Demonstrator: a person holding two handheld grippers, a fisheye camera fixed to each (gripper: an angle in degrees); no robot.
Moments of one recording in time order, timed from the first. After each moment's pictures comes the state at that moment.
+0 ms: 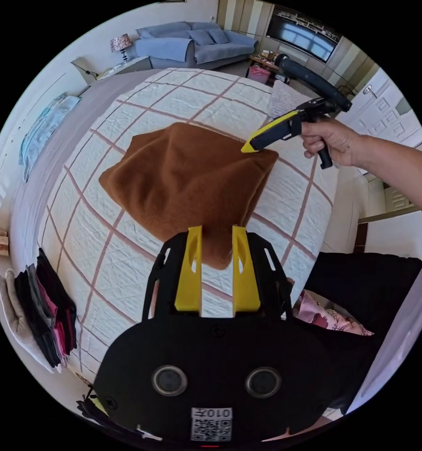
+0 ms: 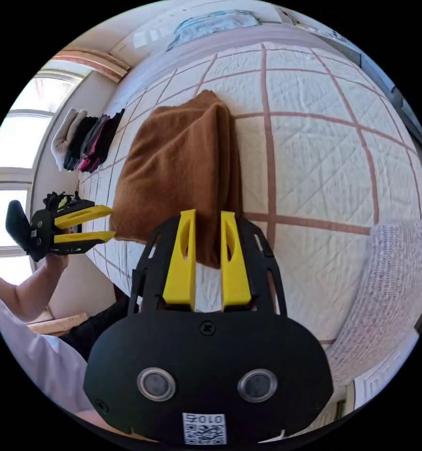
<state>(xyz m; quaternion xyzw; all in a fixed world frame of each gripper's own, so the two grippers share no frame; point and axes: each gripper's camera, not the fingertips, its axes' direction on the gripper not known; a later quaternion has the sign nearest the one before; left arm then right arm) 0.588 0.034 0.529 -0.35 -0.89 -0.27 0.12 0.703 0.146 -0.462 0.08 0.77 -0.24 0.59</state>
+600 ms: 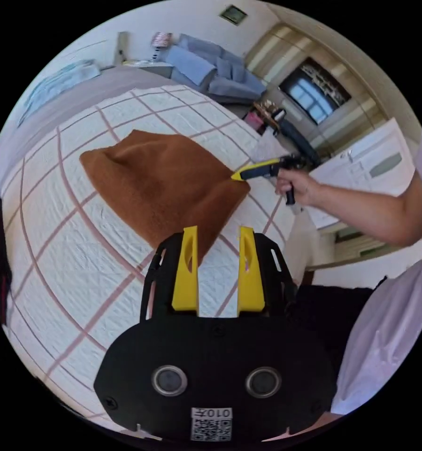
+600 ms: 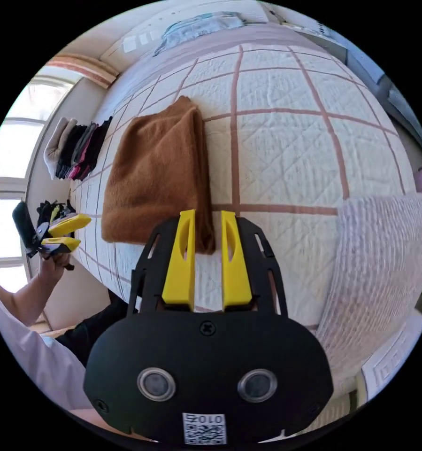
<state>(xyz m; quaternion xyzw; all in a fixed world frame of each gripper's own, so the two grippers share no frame) 0.691 0.021 0.494 -0.15 -0.92 -0.23 0.28 0.672 0.056 -0.569 0.15 0.76 -0.25 0.58</state>
